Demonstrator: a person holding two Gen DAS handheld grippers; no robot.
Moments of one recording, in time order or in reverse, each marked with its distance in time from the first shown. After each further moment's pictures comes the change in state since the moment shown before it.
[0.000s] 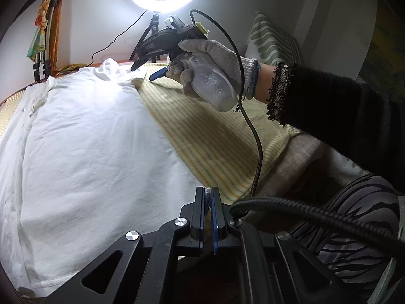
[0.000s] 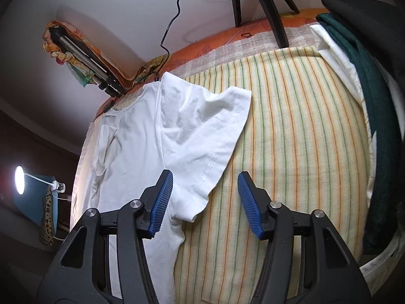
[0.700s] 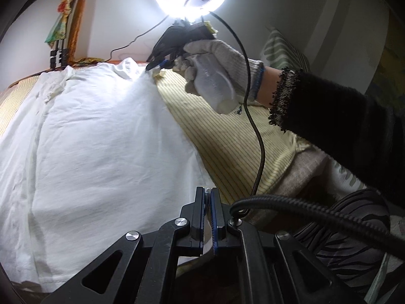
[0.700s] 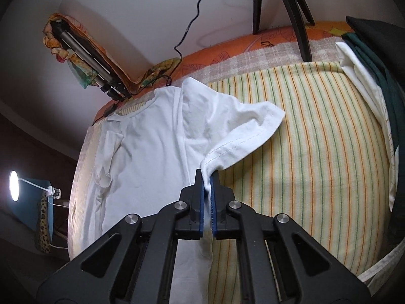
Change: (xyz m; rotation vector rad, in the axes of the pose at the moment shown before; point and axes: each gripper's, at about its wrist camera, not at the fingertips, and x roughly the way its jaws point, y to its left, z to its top) left arm -0.025 0.029 -0.006 -0.110 -0.059 -0.007; right arm 0.001 0.053 0.015 -0.040 -0.052 -0.054
